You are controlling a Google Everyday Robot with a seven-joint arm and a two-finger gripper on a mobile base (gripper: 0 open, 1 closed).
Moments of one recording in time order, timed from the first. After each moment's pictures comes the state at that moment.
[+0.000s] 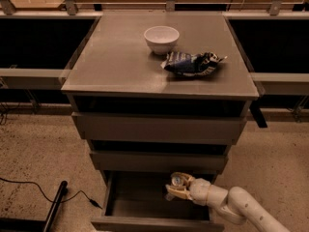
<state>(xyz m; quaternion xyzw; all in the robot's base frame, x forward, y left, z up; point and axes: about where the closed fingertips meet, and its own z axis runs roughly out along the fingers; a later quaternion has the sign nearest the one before) 0.529 -0.091 0.404 -0.38 0.66 0.35 0.55</state>
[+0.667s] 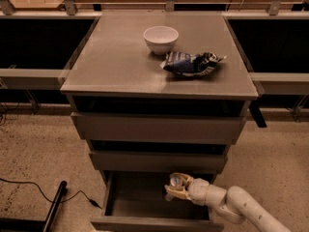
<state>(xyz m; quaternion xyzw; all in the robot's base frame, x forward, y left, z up) 0.529 -0.085 0.400 -0.39 0.66 0.34 0.55</state>
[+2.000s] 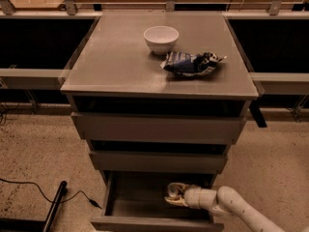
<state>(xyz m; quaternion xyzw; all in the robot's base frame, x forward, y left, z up) 0.539 -0.086 0.276 -0.50 0.65 0.28 0.50</state>
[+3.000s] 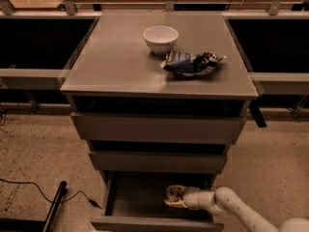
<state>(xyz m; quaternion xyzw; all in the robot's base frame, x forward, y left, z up) 0.539 -0.081 0.239 -0.50 0.65 0.32 0.47</state>
